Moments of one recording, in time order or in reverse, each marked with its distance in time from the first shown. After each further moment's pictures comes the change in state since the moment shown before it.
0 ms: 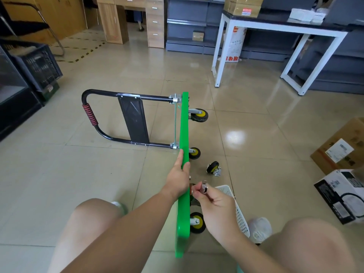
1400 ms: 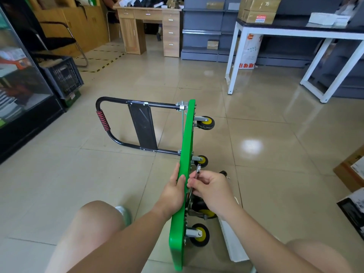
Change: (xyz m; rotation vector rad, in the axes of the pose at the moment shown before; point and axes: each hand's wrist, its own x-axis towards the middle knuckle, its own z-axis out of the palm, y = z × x) left_hand -0.004 -0.022 0.006 -0.092 0.022 0.044; right_hand 0.071 -0.031 -0.018 0.019 -0.324 0.169
